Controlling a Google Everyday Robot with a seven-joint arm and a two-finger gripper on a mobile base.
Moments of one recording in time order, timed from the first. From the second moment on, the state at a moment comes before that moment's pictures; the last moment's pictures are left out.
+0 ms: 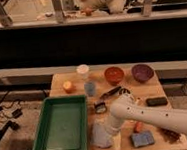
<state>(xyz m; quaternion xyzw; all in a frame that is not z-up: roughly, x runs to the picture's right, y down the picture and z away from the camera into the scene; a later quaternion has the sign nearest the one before) 0.040 0.315 0.773 -0.37 -0.24 -0.14 0.89</state>
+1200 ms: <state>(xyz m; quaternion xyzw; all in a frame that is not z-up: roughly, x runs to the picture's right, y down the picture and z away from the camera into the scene) 0.039 0.311 0.775 -0.36 -0.25 -0.14 0.89</state>
